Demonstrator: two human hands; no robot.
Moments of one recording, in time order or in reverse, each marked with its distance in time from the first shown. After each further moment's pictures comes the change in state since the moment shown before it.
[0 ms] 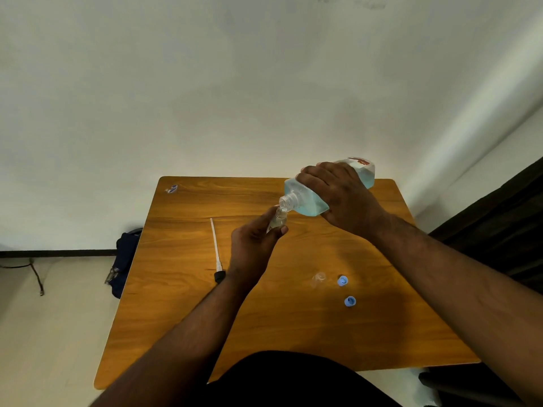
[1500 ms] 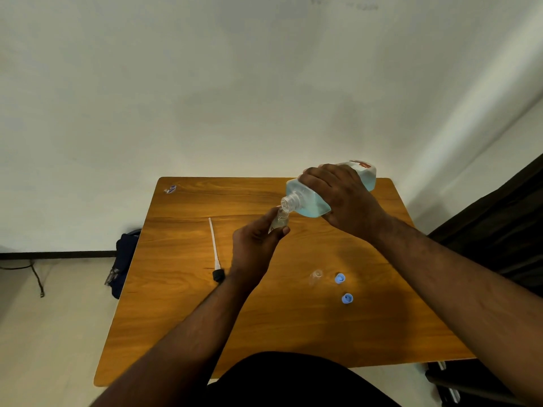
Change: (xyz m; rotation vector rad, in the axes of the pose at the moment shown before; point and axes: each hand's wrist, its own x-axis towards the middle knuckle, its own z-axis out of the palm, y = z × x) left_hand -0.008 0.009 0.006 0.009 -0.037 0.061; right_hand -0.013 0.000 -0.003 0.043 -0.005 0.033
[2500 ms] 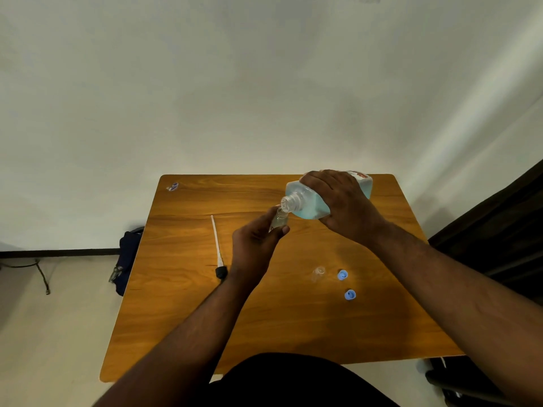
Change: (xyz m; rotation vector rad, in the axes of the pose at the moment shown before) left_hand -0.003 -0.003 -0.003 -0.061 0.003 -0.051; right_hand -0.009 -0.007 0.014 0.133 0.052 0.072
